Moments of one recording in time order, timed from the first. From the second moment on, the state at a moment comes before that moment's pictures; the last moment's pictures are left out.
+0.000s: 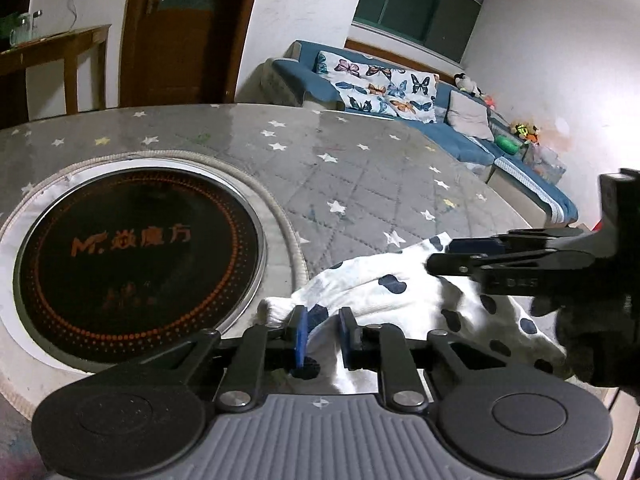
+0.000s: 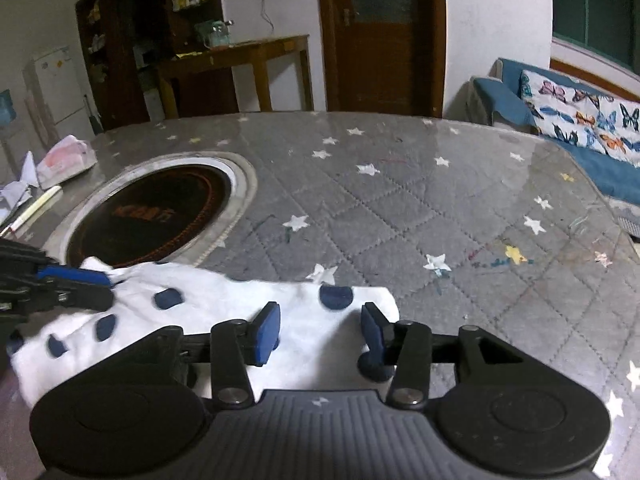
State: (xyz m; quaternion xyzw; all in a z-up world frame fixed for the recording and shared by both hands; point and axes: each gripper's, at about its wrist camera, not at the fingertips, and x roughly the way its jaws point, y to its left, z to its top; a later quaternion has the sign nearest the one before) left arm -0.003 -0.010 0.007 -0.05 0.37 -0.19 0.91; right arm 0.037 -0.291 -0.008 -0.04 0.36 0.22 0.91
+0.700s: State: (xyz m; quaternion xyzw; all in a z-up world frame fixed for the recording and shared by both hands) left arm -0.005 -0.001 0.007 -0.07 0.37 -0.18 0.91; right arm 0.001 -0.225 -0.009 -0.07 0.33 0.30 0.89
